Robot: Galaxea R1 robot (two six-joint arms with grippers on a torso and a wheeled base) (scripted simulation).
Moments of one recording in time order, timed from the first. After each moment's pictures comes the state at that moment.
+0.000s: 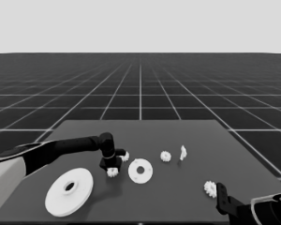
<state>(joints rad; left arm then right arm) 0.20 2.68 -1.48 0.35 1.43 -1.21 -0.35 1.76 -0.39 -0.70 -1.18 0.32</state>
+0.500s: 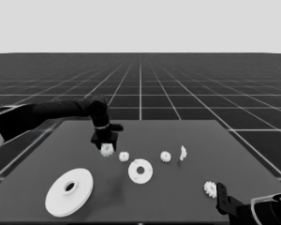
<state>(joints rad) -0.19 2.62 -1.30 -0.01 1.57 -1.31 -0.35 1.76 -0.39 -0.70 -1.18 0.32</state>
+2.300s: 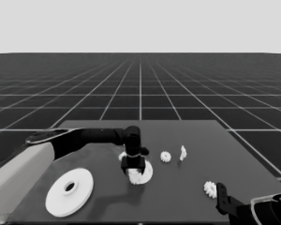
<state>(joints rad) 0.07 2.93 -1.36 0.21 1.58 -1.56 -0.35 1.76 -0.39 -0.70 -1.18 0.32</state>
